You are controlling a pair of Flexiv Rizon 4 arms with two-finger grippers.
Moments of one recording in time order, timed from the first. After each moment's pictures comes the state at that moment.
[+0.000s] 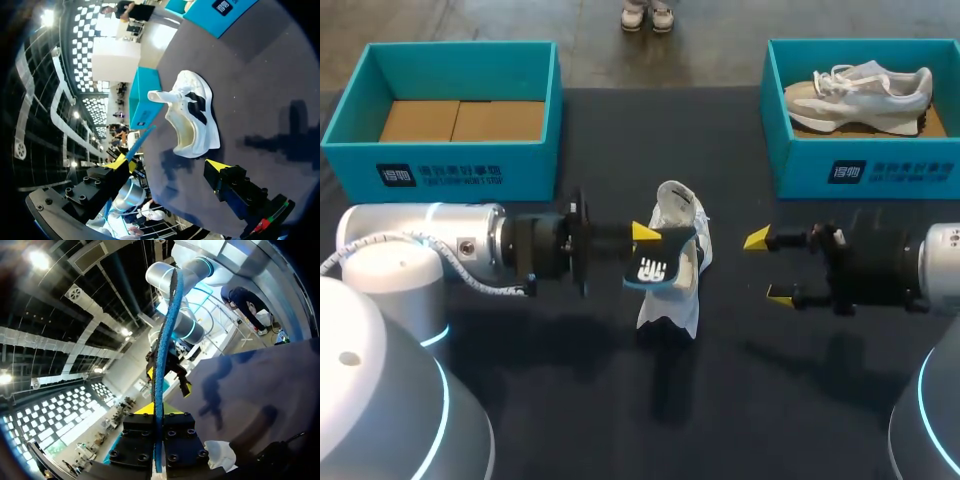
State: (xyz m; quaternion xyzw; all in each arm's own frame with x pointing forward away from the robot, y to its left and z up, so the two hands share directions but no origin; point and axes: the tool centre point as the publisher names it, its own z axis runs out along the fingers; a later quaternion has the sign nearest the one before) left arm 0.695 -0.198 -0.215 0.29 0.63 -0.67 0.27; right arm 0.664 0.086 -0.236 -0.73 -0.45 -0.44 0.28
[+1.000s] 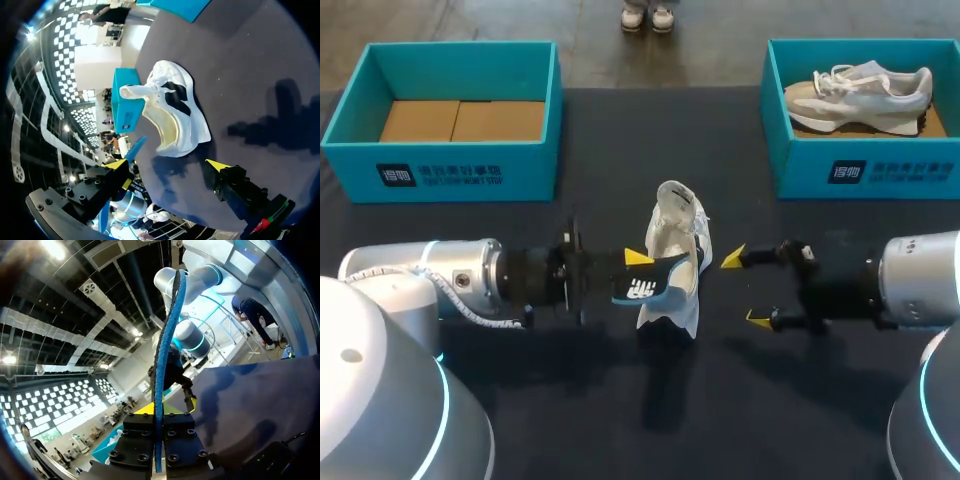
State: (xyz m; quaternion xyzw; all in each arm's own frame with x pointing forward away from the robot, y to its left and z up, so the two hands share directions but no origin) left arm 0.677 -0.188 -0.239 0.24 0.63 -0.70 0.25; right arm 0.665 0.111 -0.280 -0.78 -0.41 -0.38 0.29
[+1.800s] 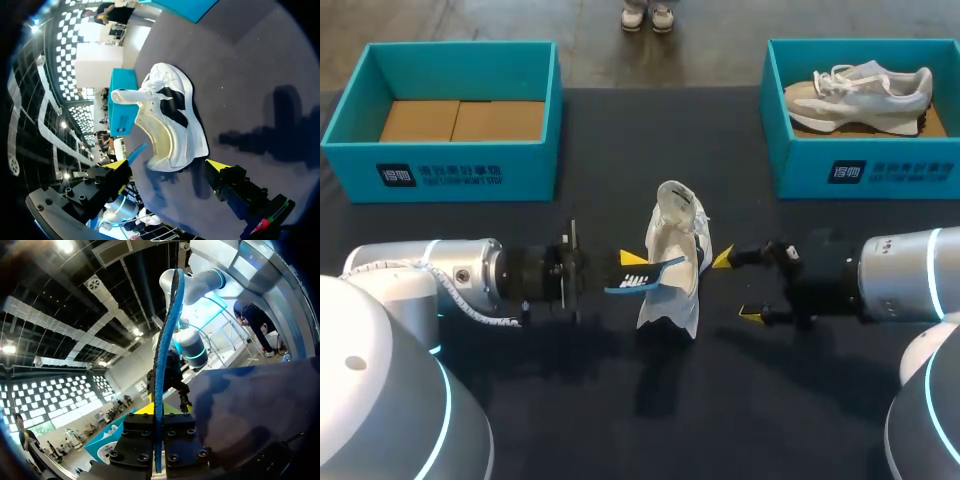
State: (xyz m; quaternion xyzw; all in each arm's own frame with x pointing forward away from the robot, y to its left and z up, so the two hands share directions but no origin) left arm 0.688 -0.183 -0.256 0.22 0.63 -0.71 0.22; right arm 0.685 0.113 -0.306 -0.77 -0.43 -0.38 0.26
